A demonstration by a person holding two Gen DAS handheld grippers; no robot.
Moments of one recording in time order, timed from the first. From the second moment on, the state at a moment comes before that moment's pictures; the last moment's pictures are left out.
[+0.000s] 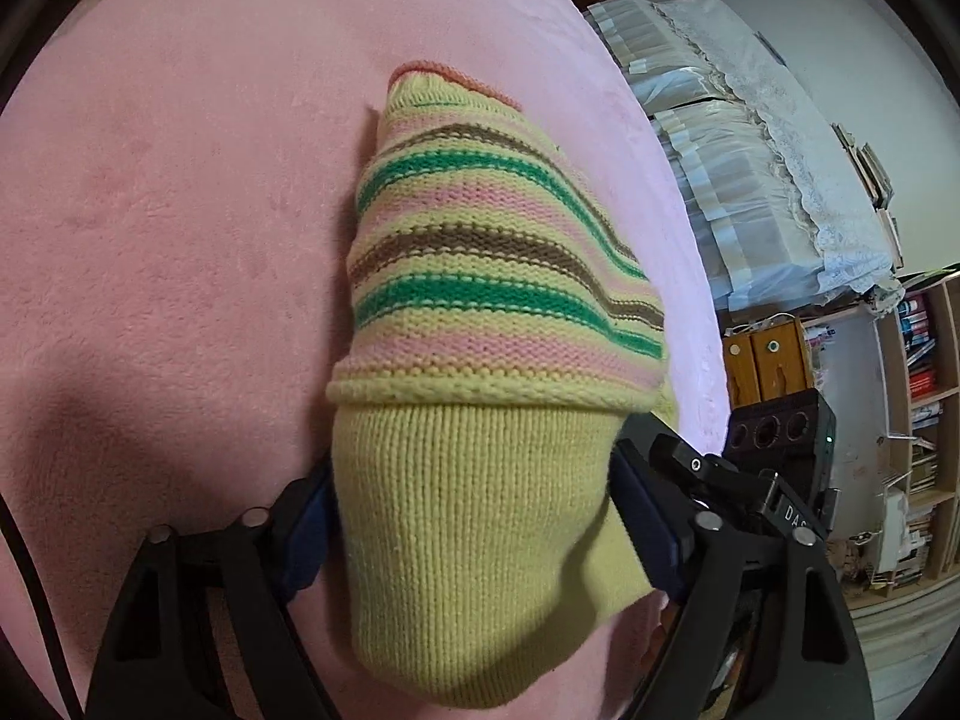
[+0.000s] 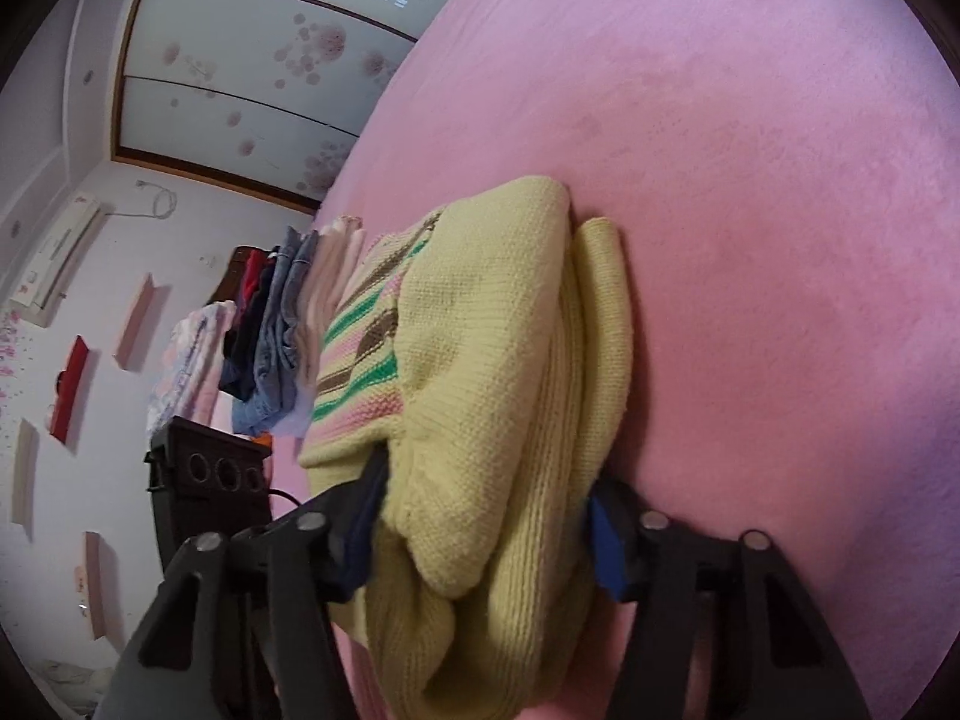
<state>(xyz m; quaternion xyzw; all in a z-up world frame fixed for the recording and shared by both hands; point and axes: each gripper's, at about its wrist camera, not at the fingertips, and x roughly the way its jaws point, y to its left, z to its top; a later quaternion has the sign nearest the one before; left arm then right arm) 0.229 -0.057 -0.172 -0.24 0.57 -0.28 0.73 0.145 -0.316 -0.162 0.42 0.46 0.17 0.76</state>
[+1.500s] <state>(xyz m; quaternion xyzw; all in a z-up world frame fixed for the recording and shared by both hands) 0.363 0.248 0.130 -0.14 0.38 -0.24 0.88 0.330 -0.015 0.100 0.26 0.35 0.35 0.83</state>
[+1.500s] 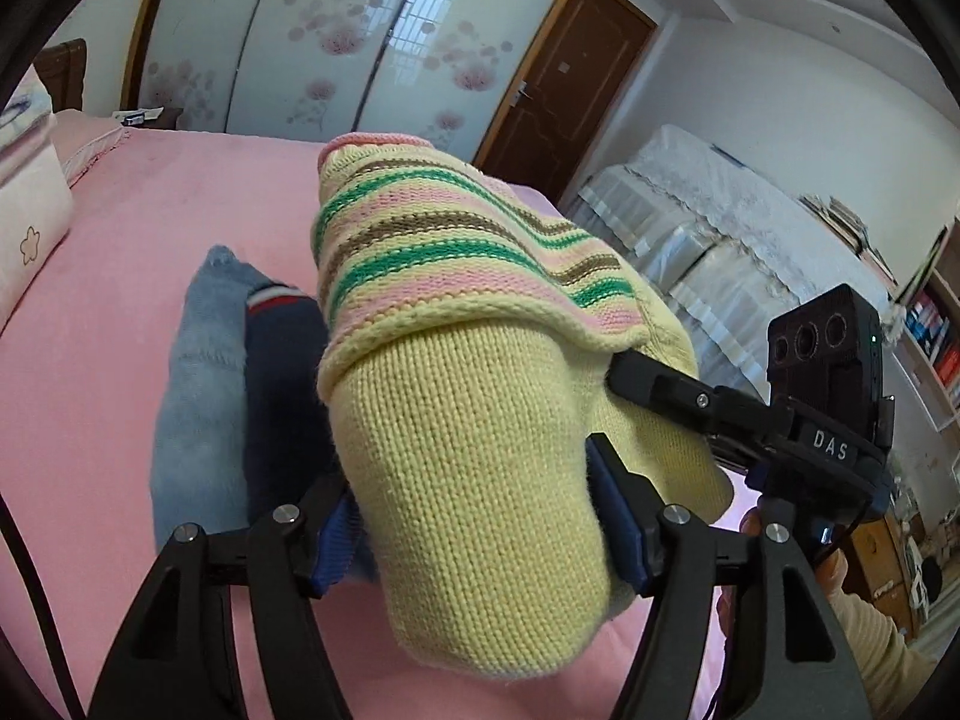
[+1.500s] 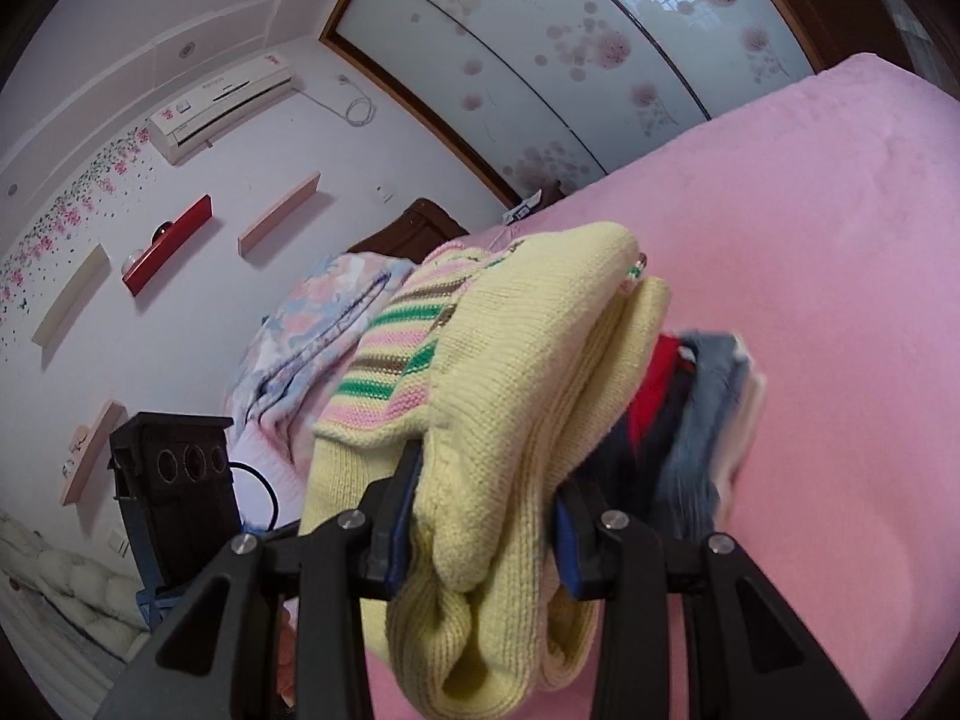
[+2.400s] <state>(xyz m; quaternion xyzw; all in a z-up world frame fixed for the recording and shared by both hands) 0.431 0.269 0.054 -0.14 0.47 -0.10 0.87 0.387 0.021 0.031 0.18 0.43 0.24 0.85</state>
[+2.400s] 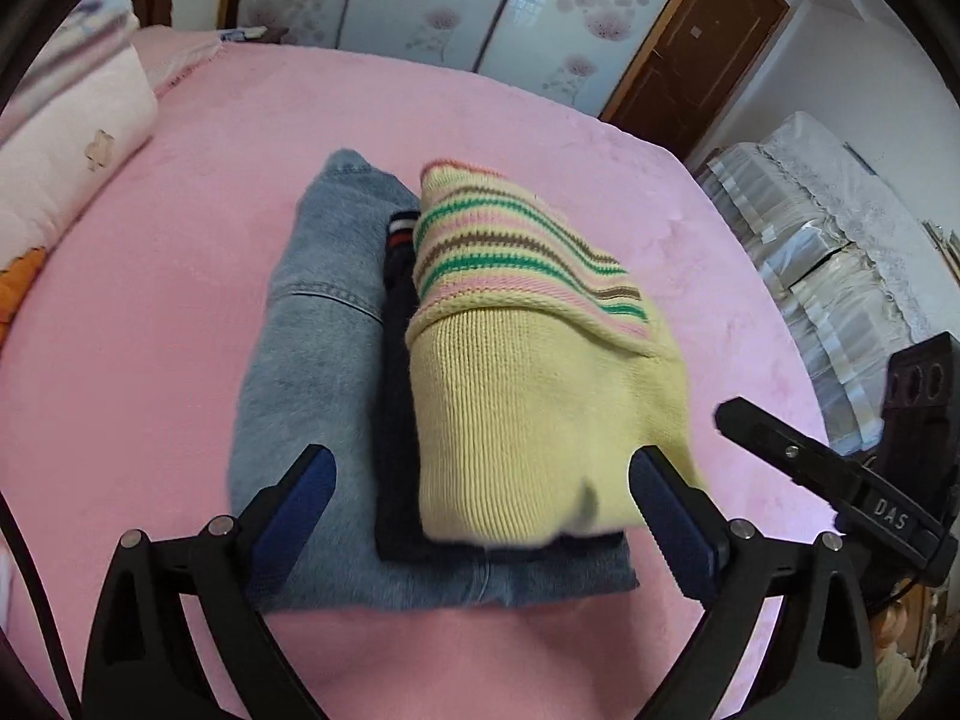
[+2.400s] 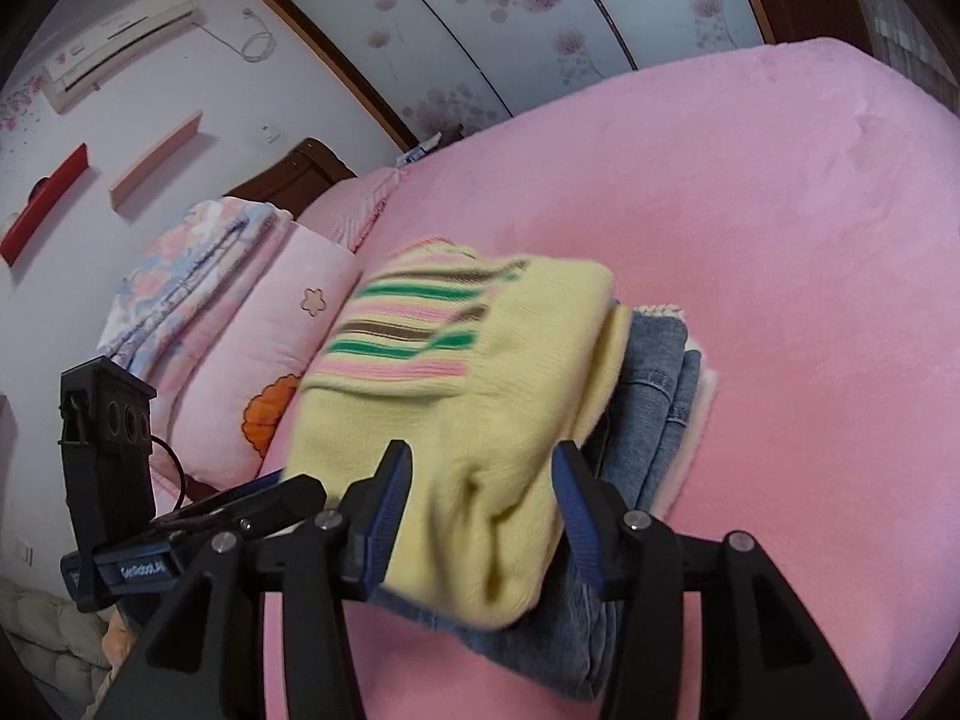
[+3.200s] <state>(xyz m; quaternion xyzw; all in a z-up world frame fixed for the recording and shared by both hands) 0.219 0.198 0.235 -0.02 0.39 -0.02 0.92 0.219 -0.036 0.185 0.11 0.38 0.21 0.90</state>
